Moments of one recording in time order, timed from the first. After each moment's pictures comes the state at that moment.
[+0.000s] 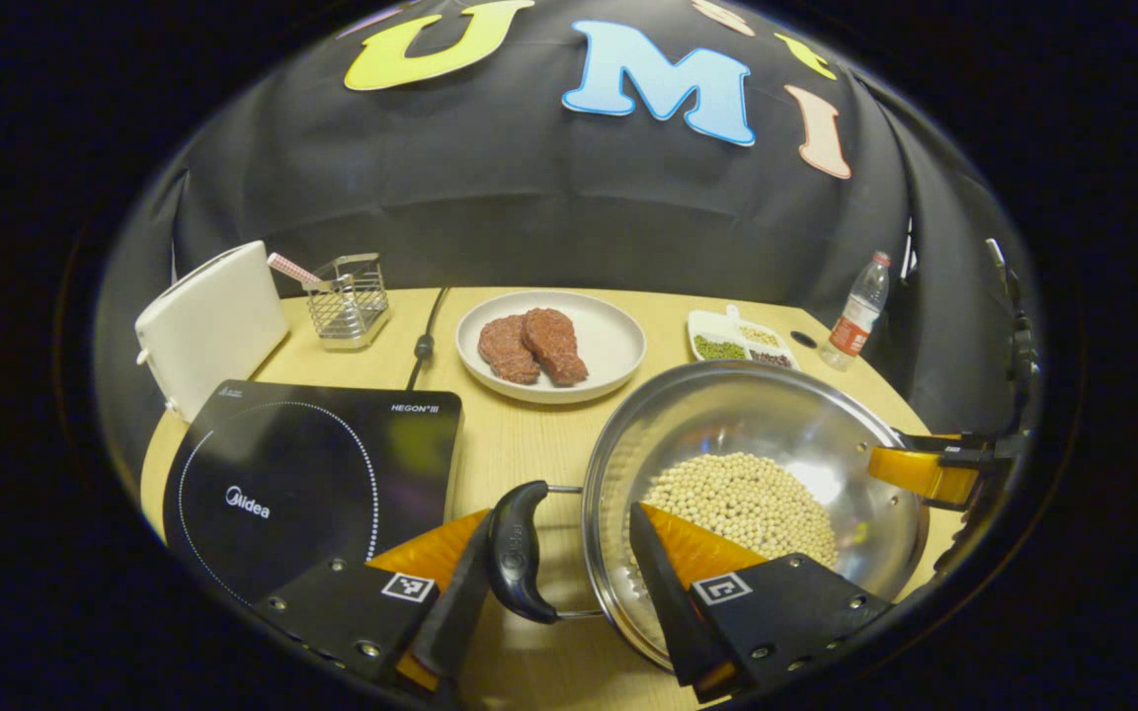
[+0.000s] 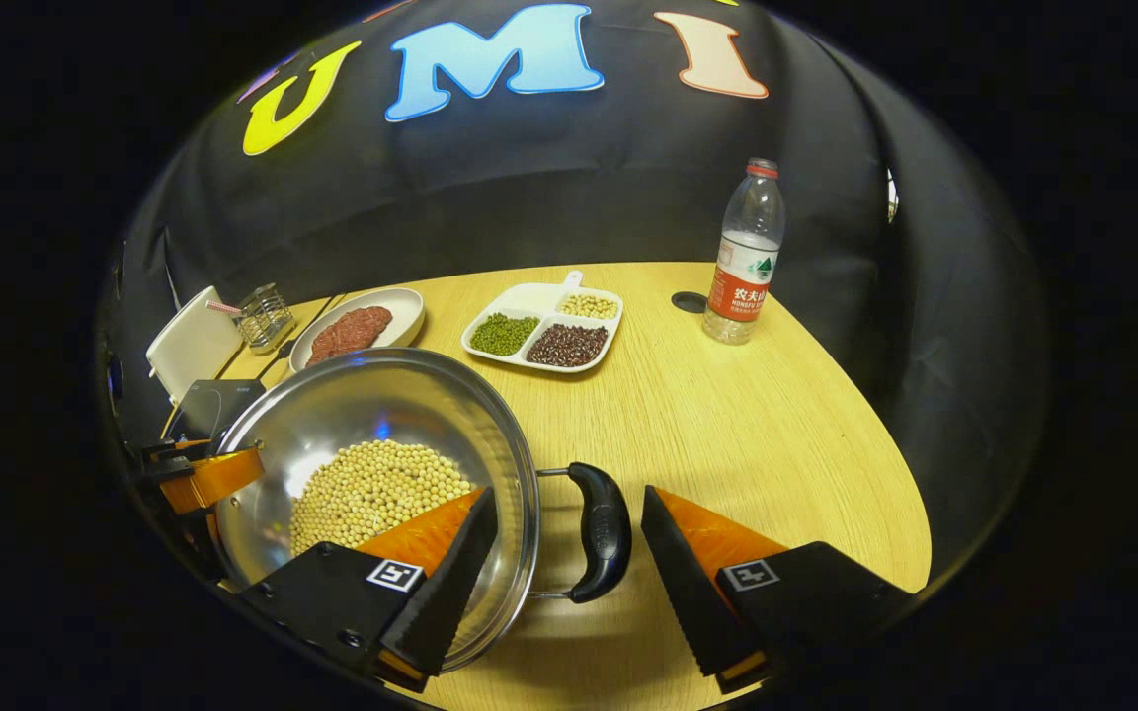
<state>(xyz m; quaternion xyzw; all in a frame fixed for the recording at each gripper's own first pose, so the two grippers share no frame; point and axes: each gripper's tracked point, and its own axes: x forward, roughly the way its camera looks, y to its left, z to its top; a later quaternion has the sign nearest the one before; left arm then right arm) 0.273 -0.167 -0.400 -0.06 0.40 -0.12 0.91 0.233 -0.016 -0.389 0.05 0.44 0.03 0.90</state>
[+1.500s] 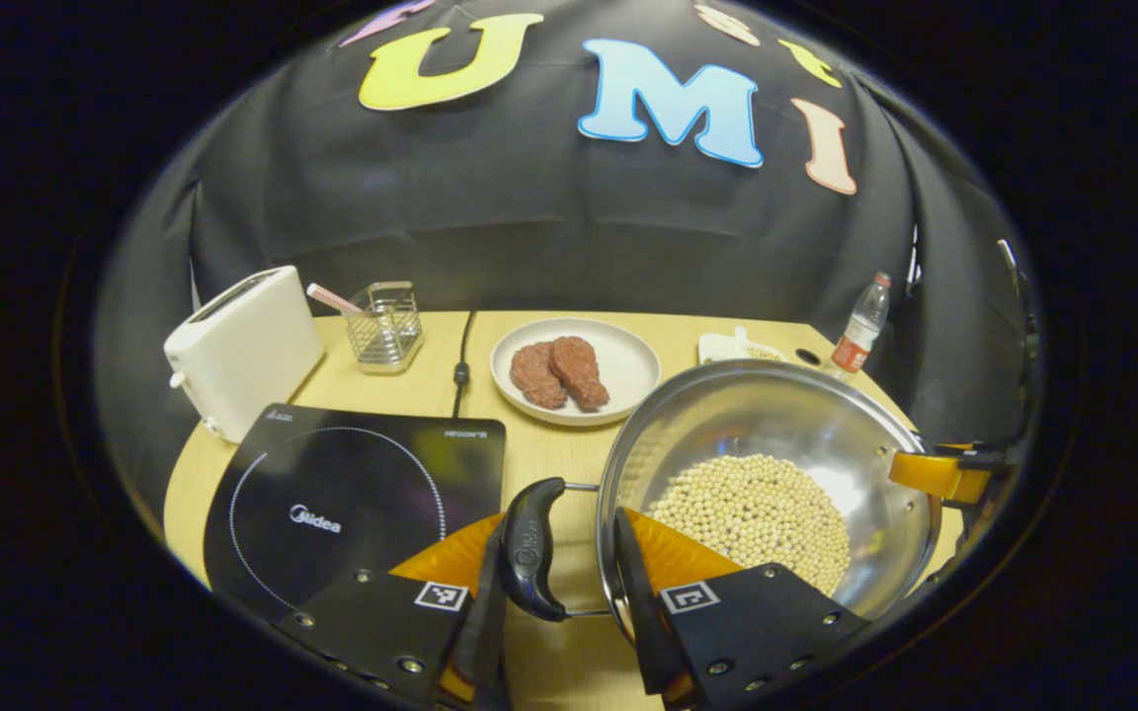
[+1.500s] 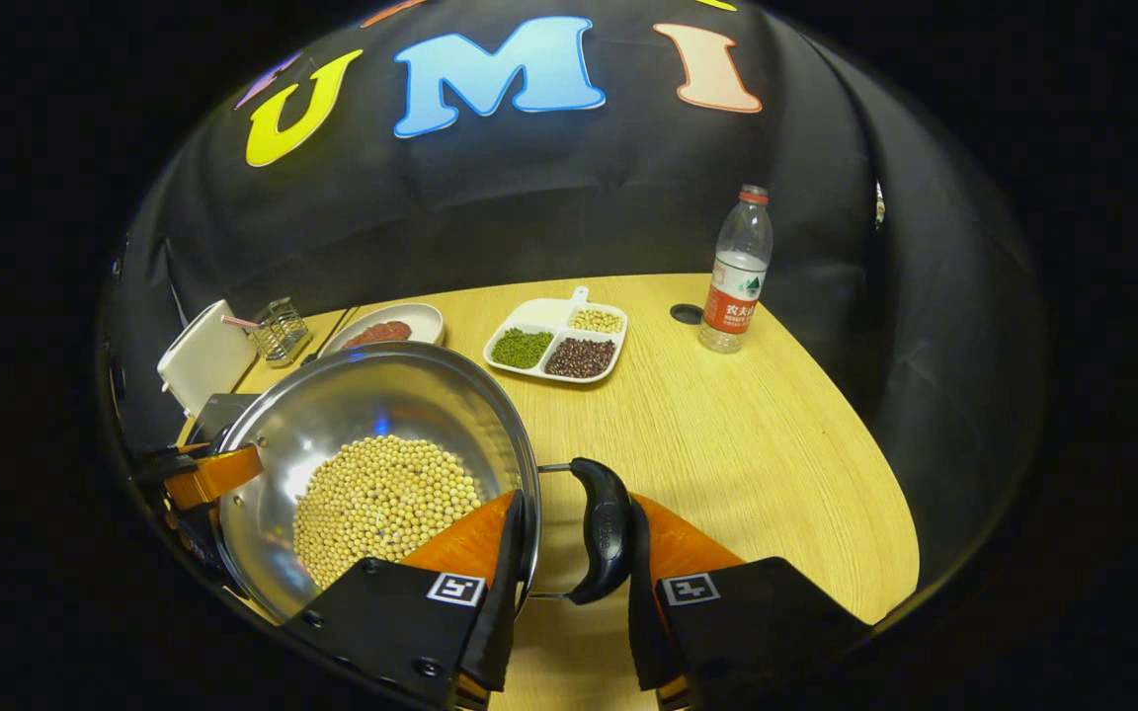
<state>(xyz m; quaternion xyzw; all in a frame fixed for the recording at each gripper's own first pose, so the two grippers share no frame) 0.270 -0.129 -0.347 -0.05 0.38 -0.10 0.92 0.215 0.007 -0.329 0.05 0.42 0.02 0.91</state>
